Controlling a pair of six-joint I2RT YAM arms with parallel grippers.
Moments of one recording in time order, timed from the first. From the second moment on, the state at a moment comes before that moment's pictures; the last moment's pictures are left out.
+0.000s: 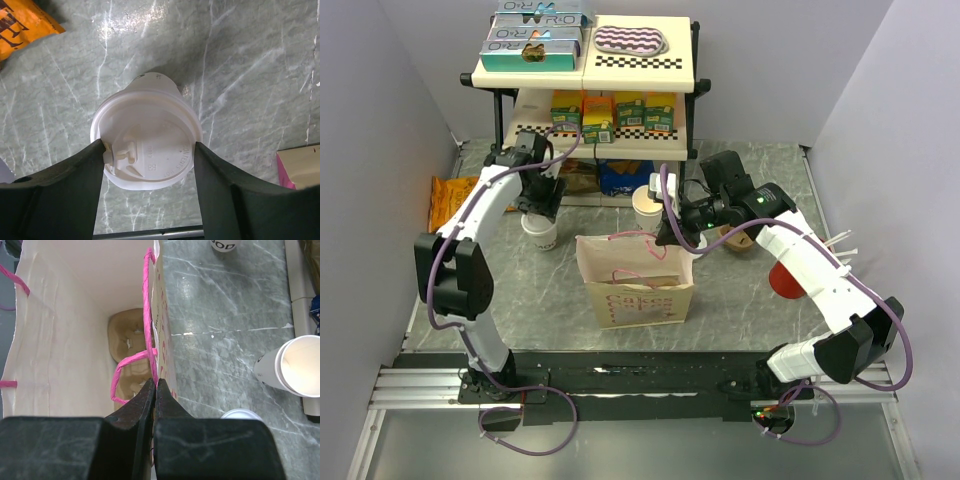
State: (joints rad) left arm -0.20 1.79 1.64 -0.99 -0.04 0.09; right arm 0.54 1.38 1.47 -0.90 -0.75 -0.63
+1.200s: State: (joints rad) left arm -0.19 1.14 1.69 -1.10 0.37 0.39; right arm 0.73 1.07 1.20 -0.73 -0.42 -0.62
